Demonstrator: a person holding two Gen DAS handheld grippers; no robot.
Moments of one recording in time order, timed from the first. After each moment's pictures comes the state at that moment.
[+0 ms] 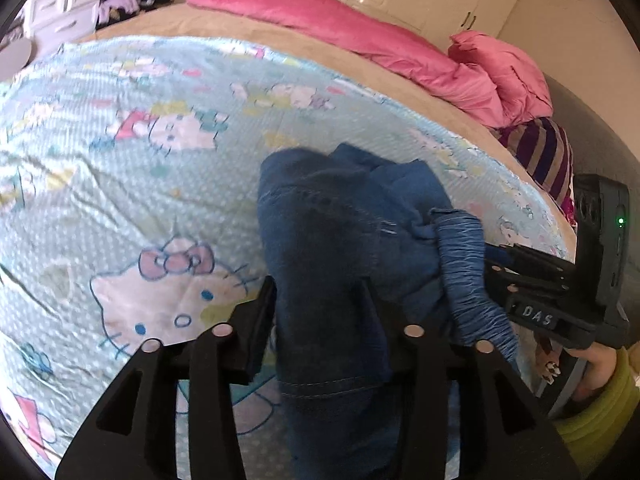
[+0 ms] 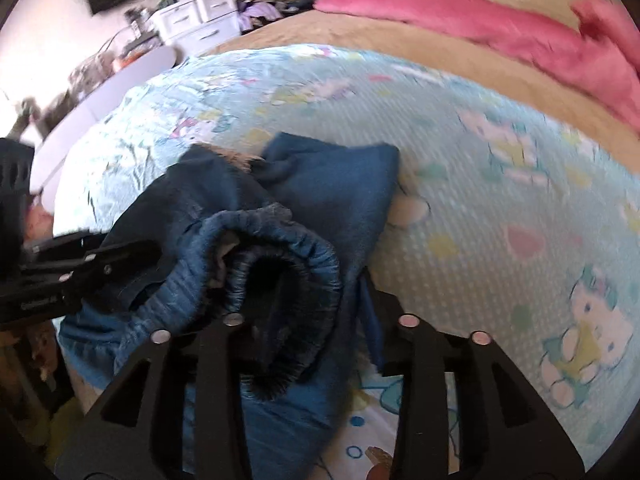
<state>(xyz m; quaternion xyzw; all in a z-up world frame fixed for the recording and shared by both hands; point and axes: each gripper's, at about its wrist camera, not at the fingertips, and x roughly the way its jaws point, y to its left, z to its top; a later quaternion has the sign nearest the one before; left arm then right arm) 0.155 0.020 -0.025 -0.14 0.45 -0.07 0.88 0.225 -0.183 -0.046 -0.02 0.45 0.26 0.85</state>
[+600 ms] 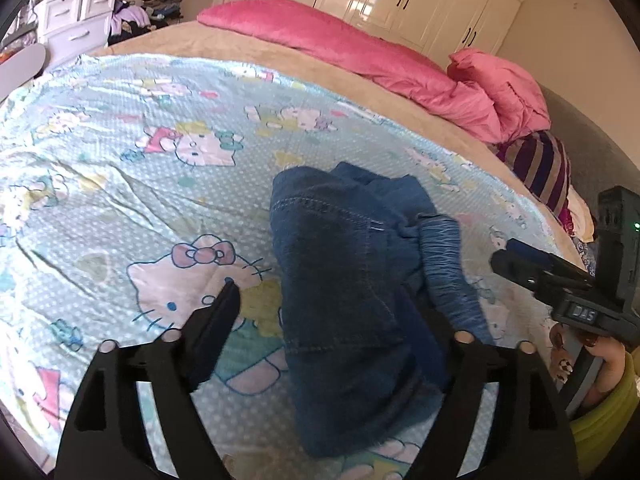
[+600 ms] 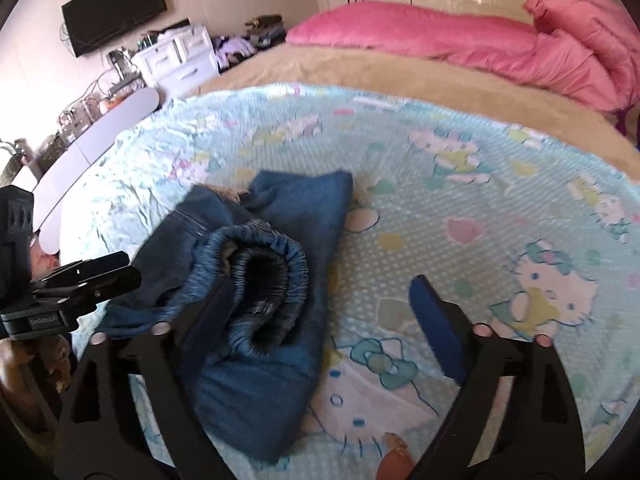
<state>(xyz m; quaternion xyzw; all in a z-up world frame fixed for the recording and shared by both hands) 0.121 0.024 0.003 -0.14 0.41 -0.06 0.90 0.181 -0.217 0.002 0.00 0.39 0.23 0.89</state>
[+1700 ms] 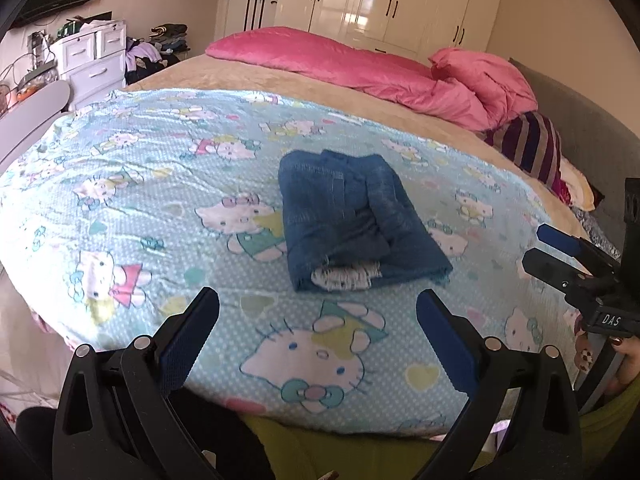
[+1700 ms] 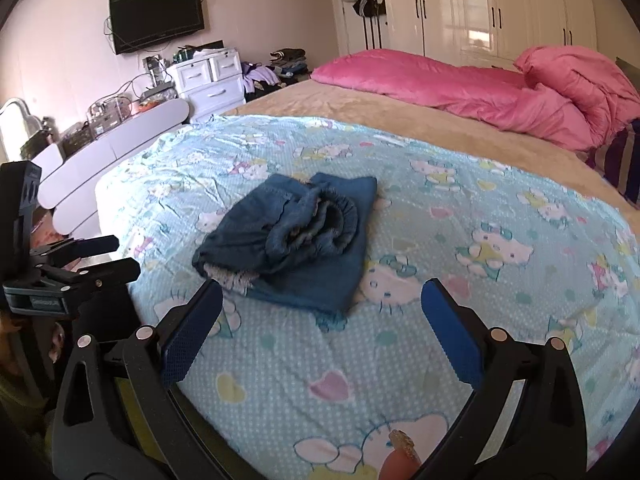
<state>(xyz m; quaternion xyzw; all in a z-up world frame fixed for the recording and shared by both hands) -0.019 -0.004 0.050 -0.08 0.39 -0.02 0.92 0.034 -0.234 0.040 -0.02 0.34 0.24 0.91</state>
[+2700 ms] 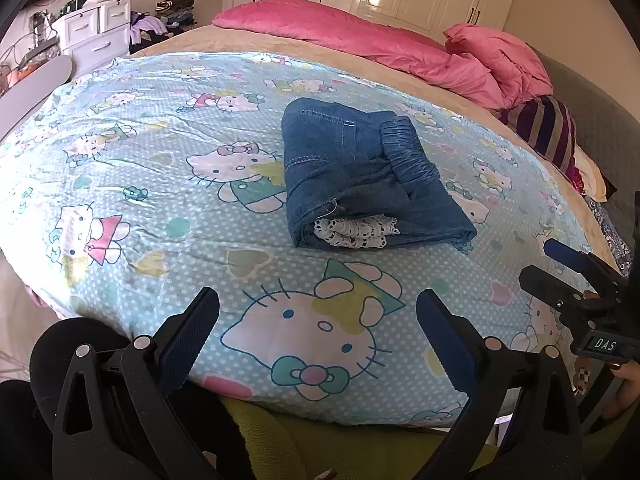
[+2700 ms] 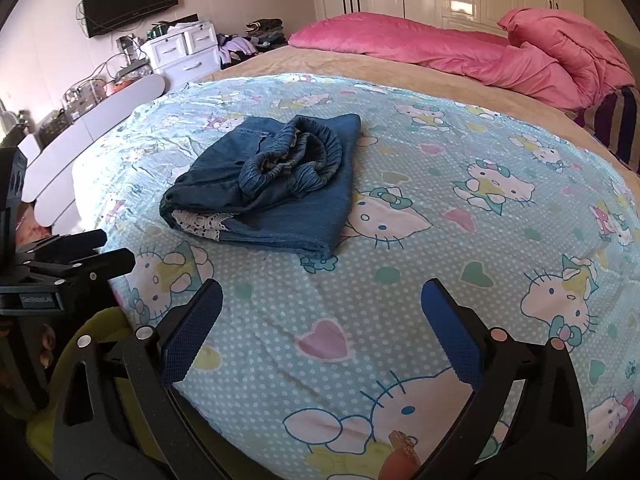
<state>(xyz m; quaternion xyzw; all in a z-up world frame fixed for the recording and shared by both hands) -0.012 -0.012 0.008 -0.09 0.43 -0.01 0.90 0.034 -0.231 -0.005 -0.03 0.39 0.20 0.90</state>
